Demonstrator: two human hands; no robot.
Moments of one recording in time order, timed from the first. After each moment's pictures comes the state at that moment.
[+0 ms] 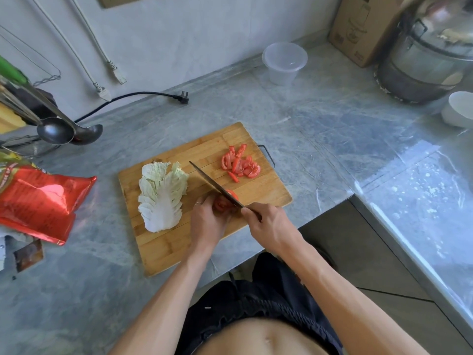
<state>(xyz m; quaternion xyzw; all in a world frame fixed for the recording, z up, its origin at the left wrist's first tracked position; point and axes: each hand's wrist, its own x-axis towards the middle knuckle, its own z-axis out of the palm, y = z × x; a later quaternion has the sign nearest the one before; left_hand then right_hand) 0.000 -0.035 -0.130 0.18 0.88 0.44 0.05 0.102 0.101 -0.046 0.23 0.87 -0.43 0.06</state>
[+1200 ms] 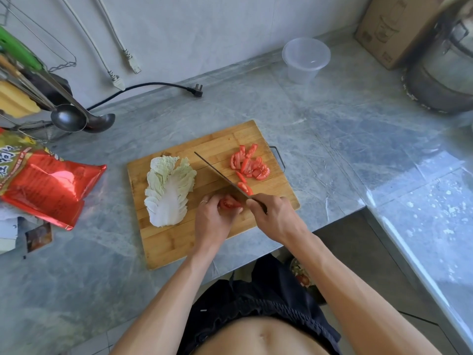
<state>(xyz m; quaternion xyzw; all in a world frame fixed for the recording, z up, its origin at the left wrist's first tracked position) 0.004 -0.028 -0.122 0.11 0.90 0.42 0.06 0.074 0.128 -0.051 0.17 0.90 -0.41 0.07</state>
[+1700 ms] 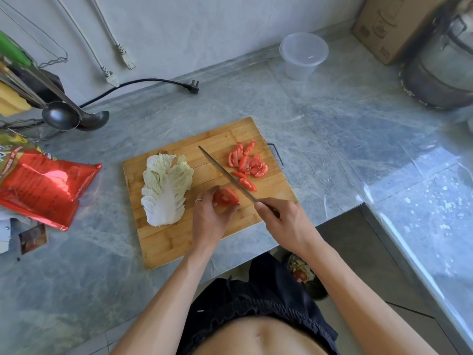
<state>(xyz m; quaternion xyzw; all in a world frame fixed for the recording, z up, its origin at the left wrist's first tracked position) 0.001 -0.029 -0.123 0.10 0.89 0.44 0.06 0.099 0.132 -0.030 0.17 0.86 -0.47 0.05</state>
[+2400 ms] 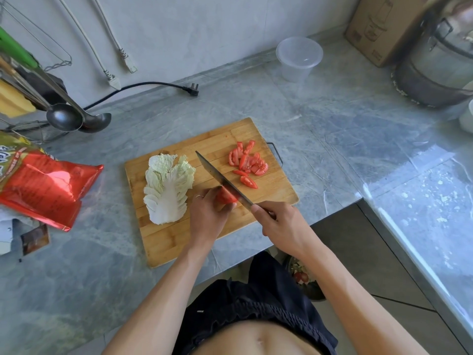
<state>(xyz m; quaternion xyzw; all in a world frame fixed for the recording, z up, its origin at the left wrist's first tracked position) -0.002 -0.039 -0.115 0.20 0.89 0.40 0.01 0.110 0.111 -0.014 0.19 0.85 -0.49 0.09</state>
